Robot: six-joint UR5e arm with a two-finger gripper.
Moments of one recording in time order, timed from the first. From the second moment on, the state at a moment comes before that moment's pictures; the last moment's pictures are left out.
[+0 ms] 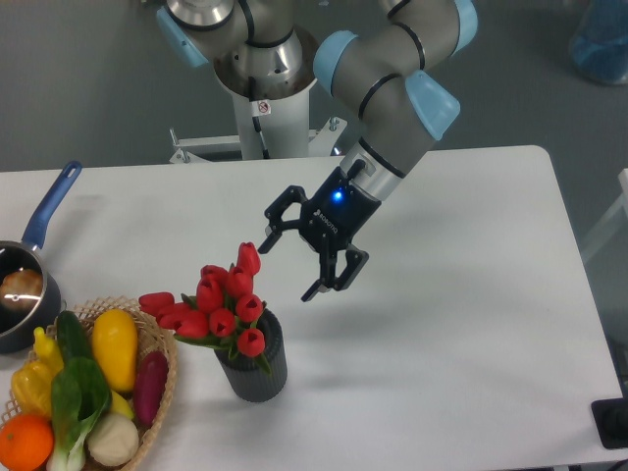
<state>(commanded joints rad) 2.63 -1.79 -1.88 -1.02 0.58 1.45</state>
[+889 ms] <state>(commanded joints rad) 2.56 -1.88 -1.80 -1.00 0.52 1.45</state>
